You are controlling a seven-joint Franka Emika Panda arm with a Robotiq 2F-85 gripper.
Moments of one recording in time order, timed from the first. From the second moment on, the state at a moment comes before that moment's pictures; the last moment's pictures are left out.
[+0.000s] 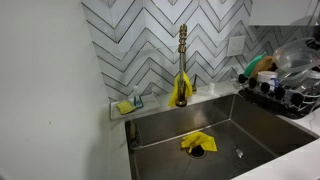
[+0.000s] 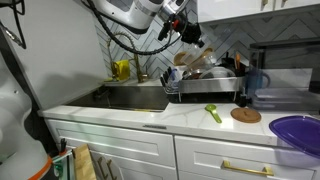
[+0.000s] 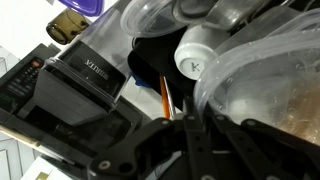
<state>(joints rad) -0.05 0.02 0.07 -1.85 -0.71 2.36 0.51</state>
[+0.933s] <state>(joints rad) -0.02 0.05 0.05 -1.81 -0.77 2.37 0.51</state>
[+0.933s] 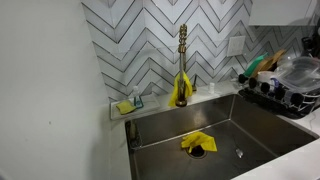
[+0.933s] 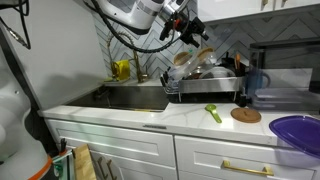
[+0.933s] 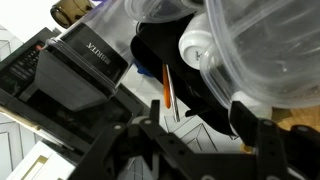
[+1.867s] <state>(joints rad) 0.01 -0.02 0.05 -1.77 -0.56 2.13 0.49</state>
